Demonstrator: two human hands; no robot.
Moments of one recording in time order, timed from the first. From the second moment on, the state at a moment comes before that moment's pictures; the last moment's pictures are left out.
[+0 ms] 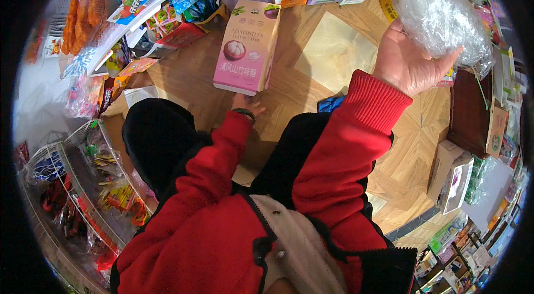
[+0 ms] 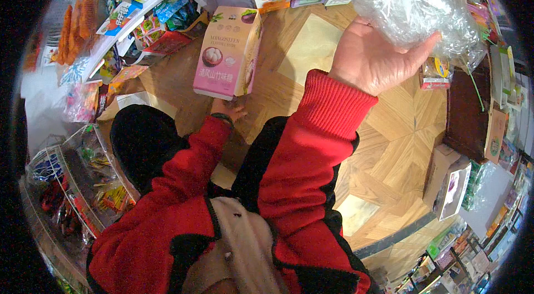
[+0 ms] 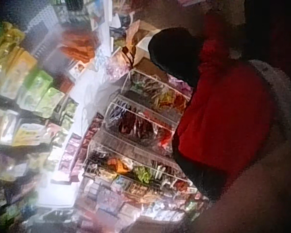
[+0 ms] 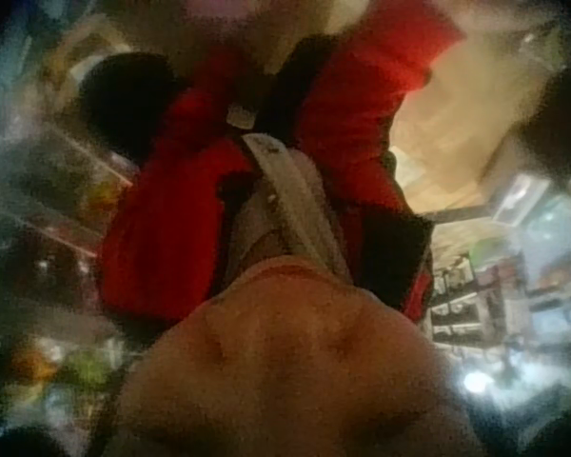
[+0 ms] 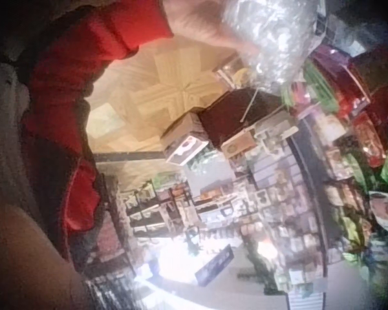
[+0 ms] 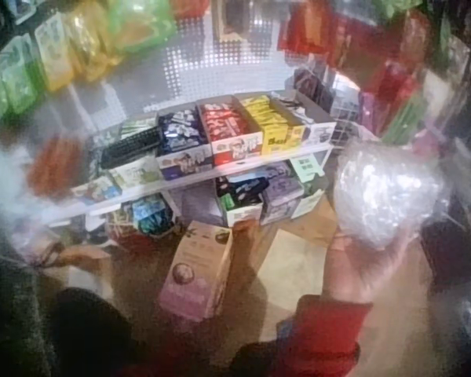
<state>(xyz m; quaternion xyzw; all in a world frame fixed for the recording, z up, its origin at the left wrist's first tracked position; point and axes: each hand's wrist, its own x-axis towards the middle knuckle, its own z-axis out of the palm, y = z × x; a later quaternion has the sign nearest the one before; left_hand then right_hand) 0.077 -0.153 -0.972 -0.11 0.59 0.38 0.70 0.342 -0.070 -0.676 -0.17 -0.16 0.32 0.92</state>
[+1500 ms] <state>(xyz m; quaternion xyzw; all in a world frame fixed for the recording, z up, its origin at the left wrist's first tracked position) 0.074 -0.089 -0.980 -0.10 0.50 0.48 0.71 0.327 -0.076 -0.666 -0.17 -0.13 0.36 0.91</state>
